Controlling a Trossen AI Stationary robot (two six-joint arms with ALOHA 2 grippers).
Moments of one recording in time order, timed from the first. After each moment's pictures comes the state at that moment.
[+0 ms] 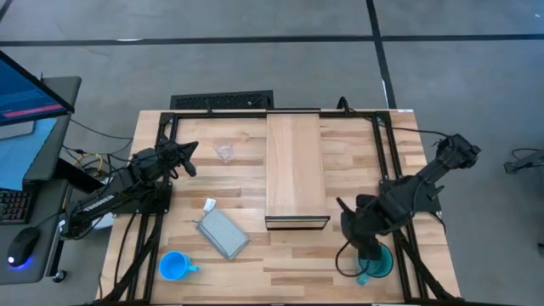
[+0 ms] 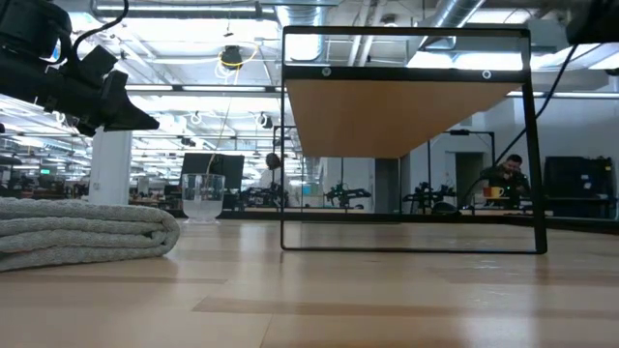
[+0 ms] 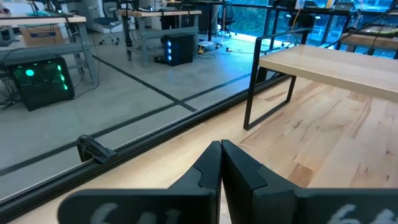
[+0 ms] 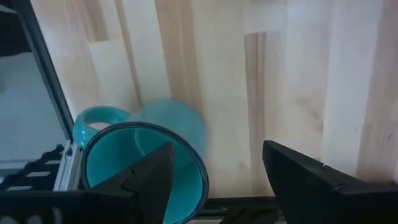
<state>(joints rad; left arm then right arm) 0.53 0.01 0.09 -0.23 -0.25 -0.09 0.66 1.42 1.19 -1.26 -0.11 0.72</state>
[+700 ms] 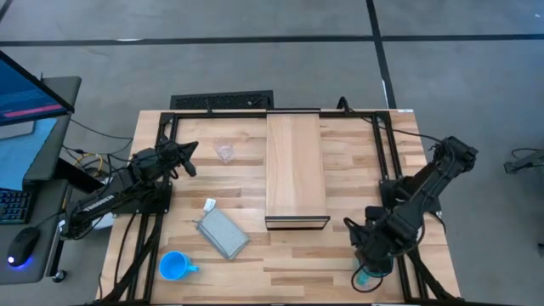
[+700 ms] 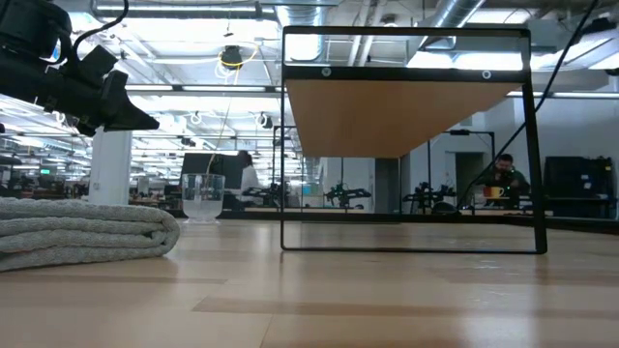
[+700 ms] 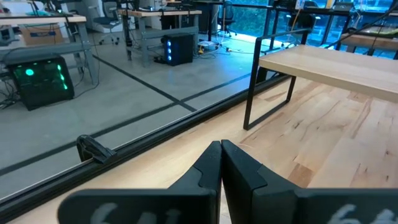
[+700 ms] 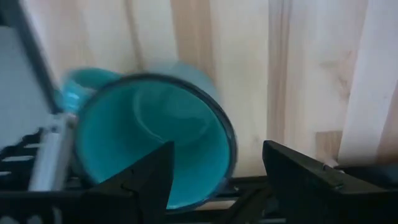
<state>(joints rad) 0.53 0.01 0.09 -0.23 -0.25 -0.09 0.84 1.46 1.14 -1.25 -0.10 0.88</state>
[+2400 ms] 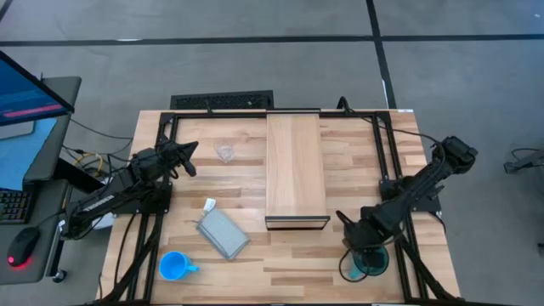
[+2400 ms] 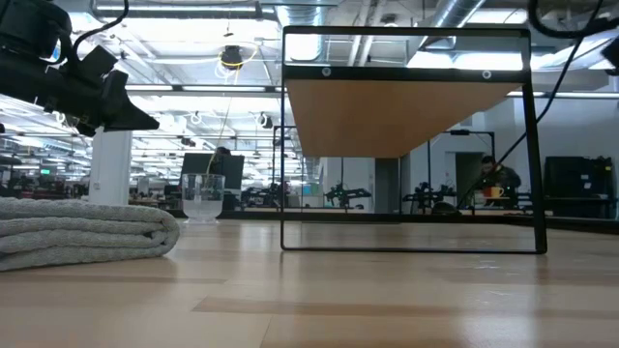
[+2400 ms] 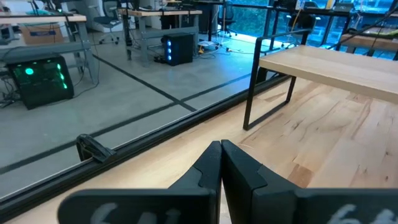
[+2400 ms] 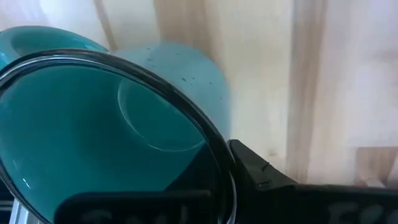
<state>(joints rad) 0.53 0.01 0.09 -0.23 -0.25 -0.09 0.69 1.46 0.91 -1.03 -0.26 0.78</state>
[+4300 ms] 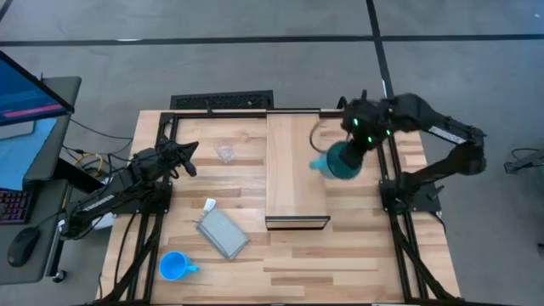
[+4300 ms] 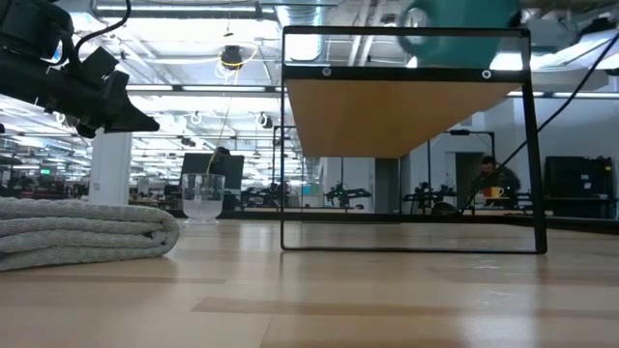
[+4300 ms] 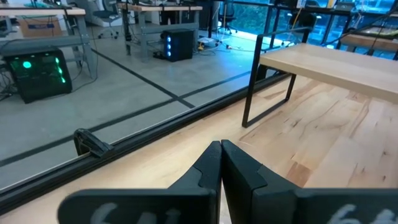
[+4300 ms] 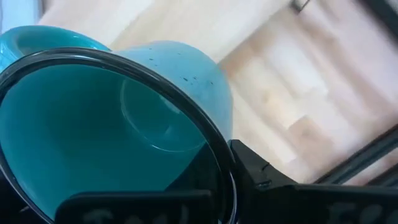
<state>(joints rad) 0.53 0.02 0.09 -0.23 -0.25 -0.12 -0.26 1.35 1.67 -1.58 -0.04 0.39</state>
